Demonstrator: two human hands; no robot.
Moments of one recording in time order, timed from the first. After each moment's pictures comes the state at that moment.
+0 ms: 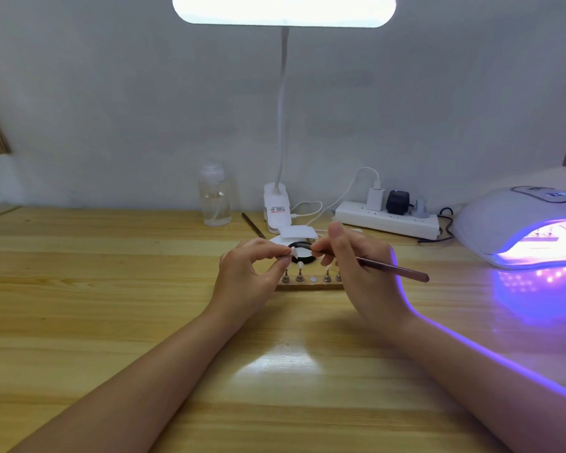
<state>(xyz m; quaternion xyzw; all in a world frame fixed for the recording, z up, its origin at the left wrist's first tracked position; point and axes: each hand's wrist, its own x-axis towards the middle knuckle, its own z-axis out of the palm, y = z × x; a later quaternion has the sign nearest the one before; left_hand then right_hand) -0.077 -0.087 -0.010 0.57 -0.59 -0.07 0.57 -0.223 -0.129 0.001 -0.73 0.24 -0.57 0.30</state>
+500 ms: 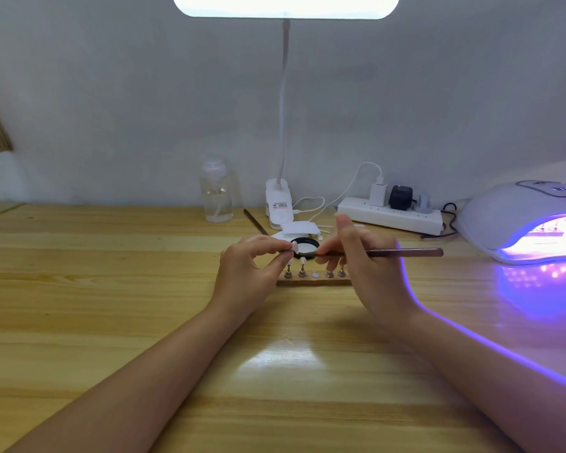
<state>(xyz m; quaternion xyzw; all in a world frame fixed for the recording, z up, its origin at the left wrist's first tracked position) -0.075 -0.089 -0.011 0.57 -0.60 -0.04 0.57 -0.221 -0.129 0.003 -0.69 0.24 -0.57 0.37</state>
